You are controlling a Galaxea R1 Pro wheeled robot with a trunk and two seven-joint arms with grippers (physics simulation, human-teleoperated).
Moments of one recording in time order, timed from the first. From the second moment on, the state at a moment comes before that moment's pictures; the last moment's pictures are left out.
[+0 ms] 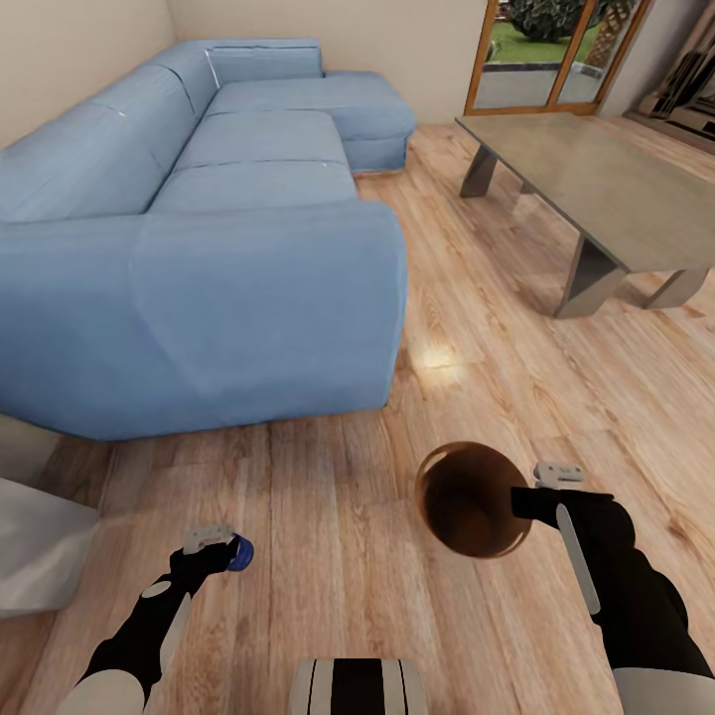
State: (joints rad) left arm -0.54 0.02 0.34 -0.61 -0.14 0.02 -0.12; right arm -0.49 -0.11 -0.13 -1.44 0.01 1.00 0.04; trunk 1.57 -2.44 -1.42
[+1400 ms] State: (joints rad) left arm -0.54 0.02 0.34 -0.61 -0.14 0.02 -0.12; right arm -0.49 -0.11 -0.13 -1.44 0.01 1.00 0.04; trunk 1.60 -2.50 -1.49
